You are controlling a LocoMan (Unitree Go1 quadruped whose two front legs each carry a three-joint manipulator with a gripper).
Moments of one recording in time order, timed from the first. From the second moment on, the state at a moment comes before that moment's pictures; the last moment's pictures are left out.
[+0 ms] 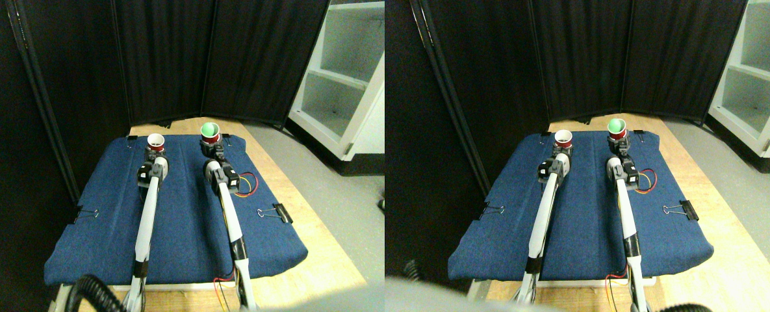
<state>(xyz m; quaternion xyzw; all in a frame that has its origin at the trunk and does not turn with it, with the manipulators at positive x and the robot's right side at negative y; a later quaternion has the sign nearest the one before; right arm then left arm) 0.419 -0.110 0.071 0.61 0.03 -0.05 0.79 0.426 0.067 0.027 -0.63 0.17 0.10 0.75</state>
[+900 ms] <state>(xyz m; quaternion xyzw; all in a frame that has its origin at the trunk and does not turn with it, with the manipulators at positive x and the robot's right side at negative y) 0.430 -0.098 0.105 0.57 0.03 -0.02 0.82 0.429 0.020 0.054 -0.66 0.19 0.08 0.73</state>
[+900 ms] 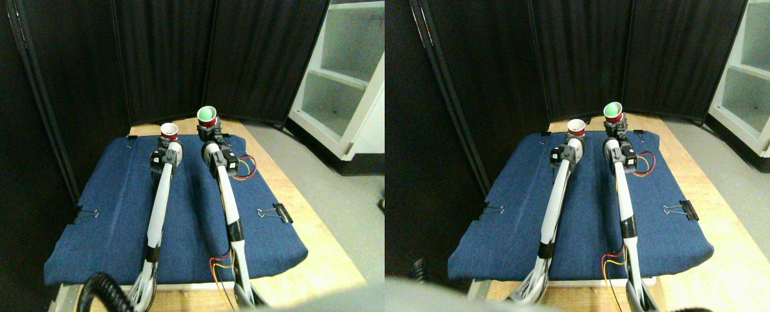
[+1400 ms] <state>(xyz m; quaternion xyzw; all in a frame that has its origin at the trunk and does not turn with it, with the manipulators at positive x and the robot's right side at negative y) 0.434 -0.093 0.121 0.56 0.03 -0.02 0.83 0.429 0.012 0.053 -0.65 0.20 0.07 0.73</state>
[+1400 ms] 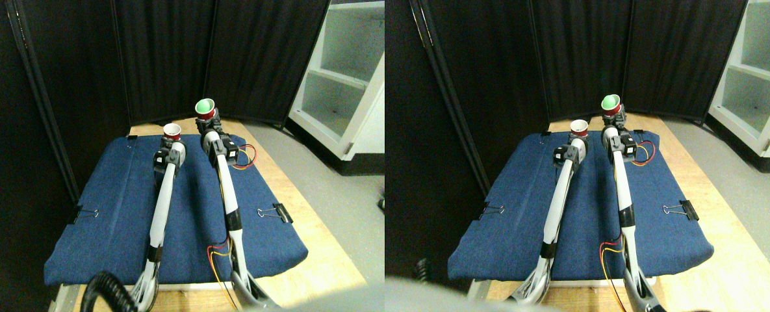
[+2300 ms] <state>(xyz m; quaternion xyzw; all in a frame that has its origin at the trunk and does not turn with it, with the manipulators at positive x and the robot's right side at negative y) 0.430 -0.085 0.150 0.50 0.03 0.02 0.86 0.421 0.008 0.054 -0.61 0.17 0.05 0.77</state>
